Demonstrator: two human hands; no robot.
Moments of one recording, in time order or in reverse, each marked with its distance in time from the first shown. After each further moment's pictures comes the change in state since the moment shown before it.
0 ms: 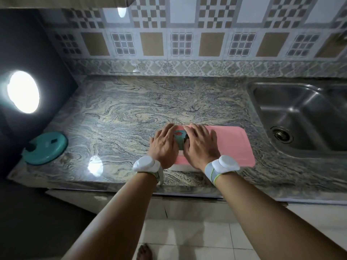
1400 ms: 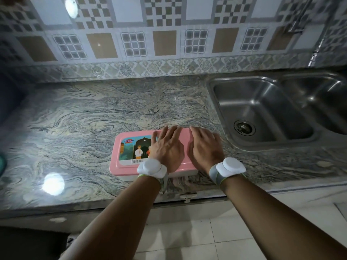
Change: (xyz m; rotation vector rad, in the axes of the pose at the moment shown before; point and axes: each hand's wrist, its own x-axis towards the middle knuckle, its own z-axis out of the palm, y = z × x) left_hand 0.028 0.130 0.075 0.221 -0.054 0.217; right_hand -0.029 0.145 -0.034 0.010 0.043 0.164
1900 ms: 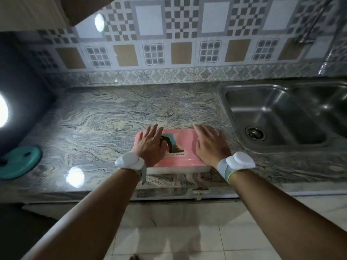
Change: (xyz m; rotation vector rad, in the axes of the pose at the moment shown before) left_hand -0.037 -0.071 -0.059 -0.033 -0.134 -0.130; right_hand -0.001 -0.027 -0.026 0.004 -0.130 -0.107
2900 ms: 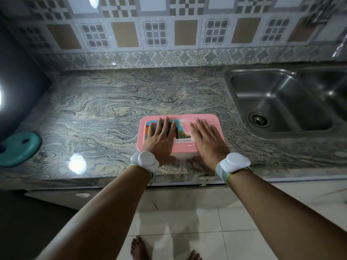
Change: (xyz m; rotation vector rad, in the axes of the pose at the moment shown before) left_hand -0.015 -0.007 0.033 0.310 -0.099 0.191; right_hand -0.031 -0.018 0.035 -0.137 -0.109 -0.172
